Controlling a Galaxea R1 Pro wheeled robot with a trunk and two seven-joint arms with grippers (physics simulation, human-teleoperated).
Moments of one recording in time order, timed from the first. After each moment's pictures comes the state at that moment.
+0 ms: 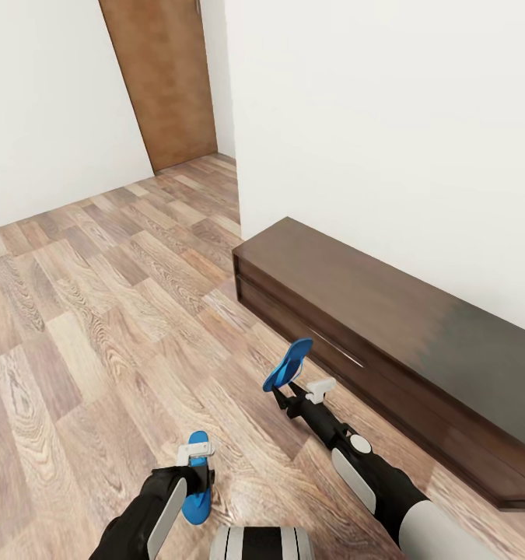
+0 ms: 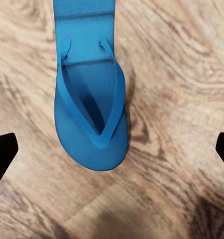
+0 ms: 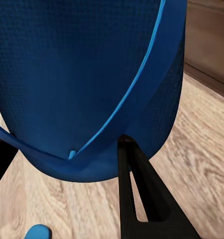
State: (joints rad) left arm -0.39 -0.08 -0.12 -0.86 0.23 0.59 0.22; right arm -0.60 -0.05 0.54 -0.71 -0.57 -0.30 0.27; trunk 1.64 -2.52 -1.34
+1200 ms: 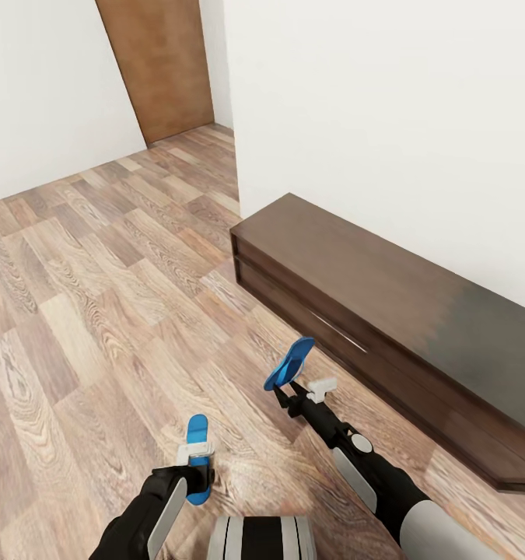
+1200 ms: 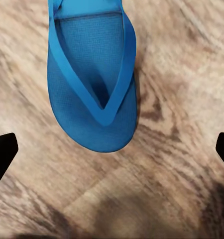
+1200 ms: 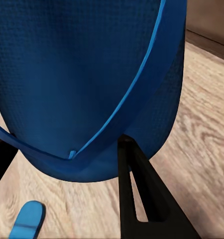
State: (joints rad) left arm -0.39 -0.08 -0.12 -0.87 0.23 0.59 0.23; right arm -0.60 -0.05 0.53 -0.71 -0.57 -0.30 0.27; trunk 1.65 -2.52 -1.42
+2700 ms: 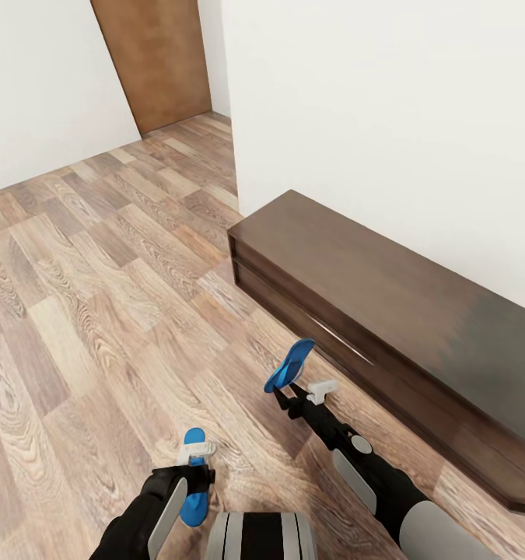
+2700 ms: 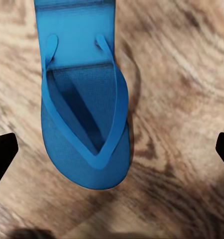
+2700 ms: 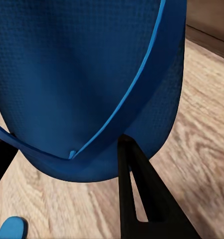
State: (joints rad) left arm -0.39 -0.08 -0.12 -0.87 0.23 0.59 0.22; right arm -0.60 -0.05 0.54 -0.70 -0.57 -0.30 0.27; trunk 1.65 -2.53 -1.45
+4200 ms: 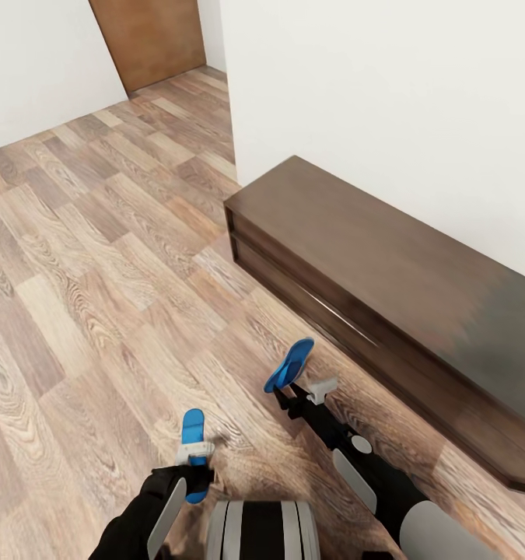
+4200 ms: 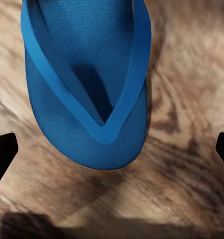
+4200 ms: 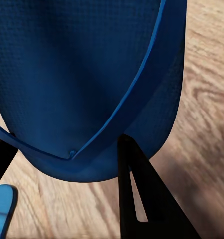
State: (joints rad) left arm -0.39 -0.08 -0.12 -0.87 0.23 0.58 0.22; right arm -0.60 -0.05 0.53 -0.70 -0.57 -0.30 0.27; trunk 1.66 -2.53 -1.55
